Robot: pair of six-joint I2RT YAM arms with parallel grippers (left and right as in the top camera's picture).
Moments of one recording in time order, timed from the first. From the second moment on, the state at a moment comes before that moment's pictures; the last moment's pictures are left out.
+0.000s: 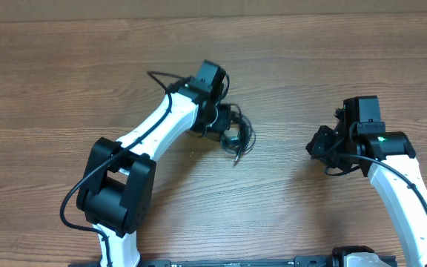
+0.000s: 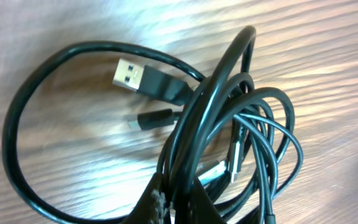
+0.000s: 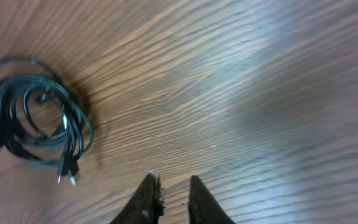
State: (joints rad) left arm -0.48 1.98 1.46 -0.75 0.23 -0.41; right arm 0.04 1.29 0.93 -0.87 -0.25 0.54
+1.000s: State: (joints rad) left arm -0.63 1.98 1.63 -0.84 0.52 -0.20; right arm 0.13 1.39 0.93 -0.78 -0.42 0.46
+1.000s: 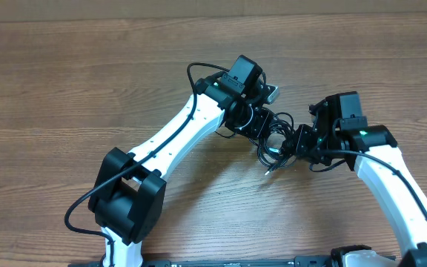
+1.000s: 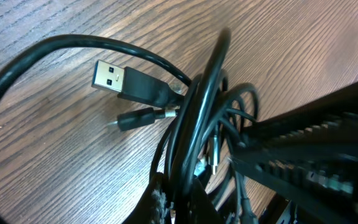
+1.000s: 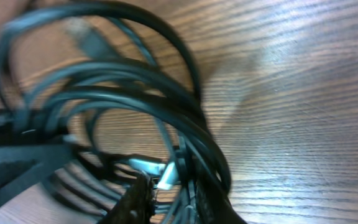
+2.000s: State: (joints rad) left arm -0.49 1.99 1.63 -0.91 0.59 -0.20; right arm 0.15 1.51 0.97 -0.95 -0.06 0.74
